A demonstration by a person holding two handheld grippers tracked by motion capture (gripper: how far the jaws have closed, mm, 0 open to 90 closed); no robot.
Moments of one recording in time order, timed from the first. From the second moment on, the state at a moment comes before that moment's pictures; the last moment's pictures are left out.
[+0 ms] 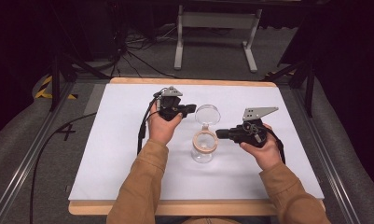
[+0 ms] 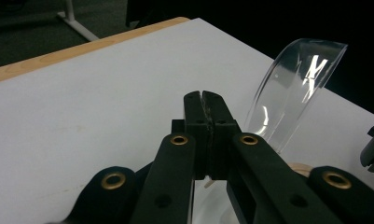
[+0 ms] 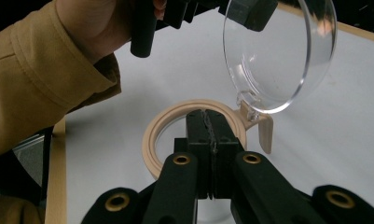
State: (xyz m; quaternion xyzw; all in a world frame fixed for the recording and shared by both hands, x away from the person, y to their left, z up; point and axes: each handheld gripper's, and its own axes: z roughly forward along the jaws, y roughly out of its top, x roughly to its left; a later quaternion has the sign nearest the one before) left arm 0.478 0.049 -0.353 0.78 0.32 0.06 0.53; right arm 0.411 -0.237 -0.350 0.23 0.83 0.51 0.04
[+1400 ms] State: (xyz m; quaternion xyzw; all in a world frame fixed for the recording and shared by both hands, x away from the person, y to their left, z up) left arm 0.426 0.078 -0.338 0.85 0.24 0.05 0.47; right arm 0.405 -0.222 -0.349 0.20 0.85 0.49 0.02
